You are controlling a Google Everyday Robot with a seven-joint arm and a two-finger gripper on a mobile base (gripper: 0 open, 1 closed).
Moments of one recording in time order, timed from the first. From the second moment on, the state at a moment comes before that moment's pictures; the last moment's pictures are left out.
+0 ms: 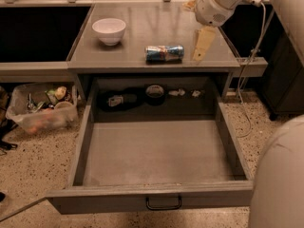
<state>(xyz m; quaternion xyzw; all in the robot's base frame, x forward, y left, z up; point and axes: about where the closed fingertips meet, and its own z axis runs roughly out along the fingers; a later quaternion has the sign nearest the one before) 0.701 -0.121 0.942 -0.73 0.62 -0.02 0.29</state>
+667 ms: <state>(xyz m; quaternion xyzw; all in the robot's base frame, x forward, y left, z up) 0.744 -0.063 0.900 -0.74 0.60 0.02 0.32</state>
